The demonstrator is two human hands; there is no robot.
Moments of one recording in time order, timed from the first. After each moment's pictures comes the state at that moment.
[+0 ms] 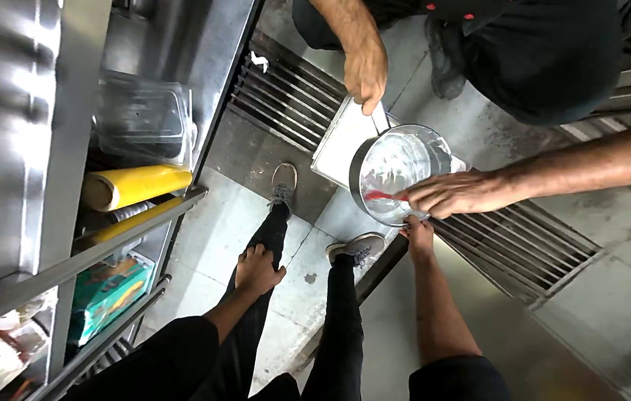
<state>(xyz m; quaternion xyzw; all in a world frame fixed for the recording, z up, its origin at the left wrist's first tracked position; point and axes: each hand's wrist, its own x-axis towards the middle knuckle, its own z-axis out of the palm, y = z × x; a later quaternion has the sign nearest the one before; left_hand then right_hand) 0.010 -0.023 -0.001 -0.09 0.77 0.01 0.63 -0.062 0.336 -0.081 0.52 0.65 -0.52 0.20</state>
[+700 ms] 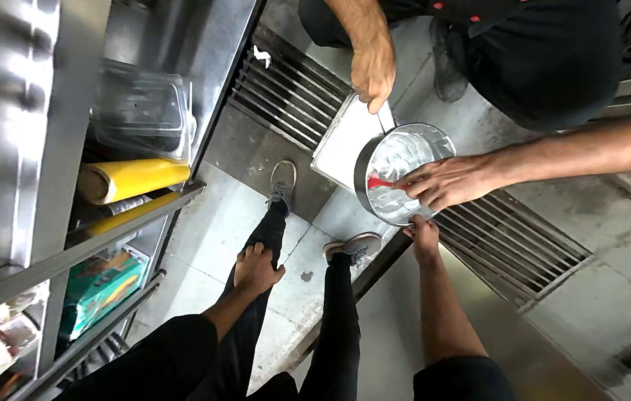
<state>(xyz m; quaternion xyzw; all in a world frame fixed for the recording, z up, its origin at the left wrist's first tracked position) 0.014 -0.021 -0.002 -0.09 0.77 0.01 0.63 -0.070 0.347 -0.079 0.53 0.66 -0.50 0.20</state>
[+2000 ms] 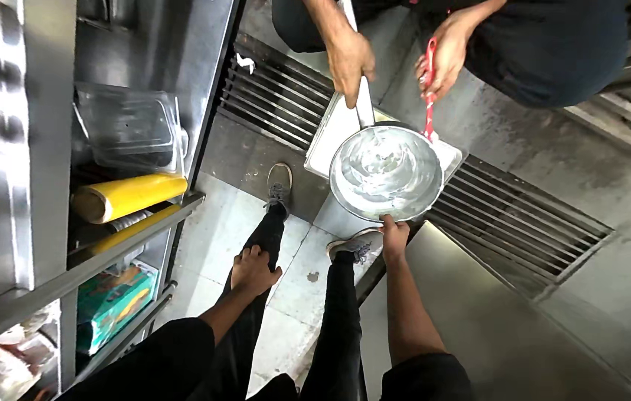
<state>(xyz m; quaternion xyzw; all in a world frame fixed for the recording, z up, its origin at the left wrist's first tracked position) 0.002 -0.012 0.001 -0.08 0.77 -0.02 0.64 -0.036 0.297 -0.091 0.51 0.66 -0.53 0.14</state>
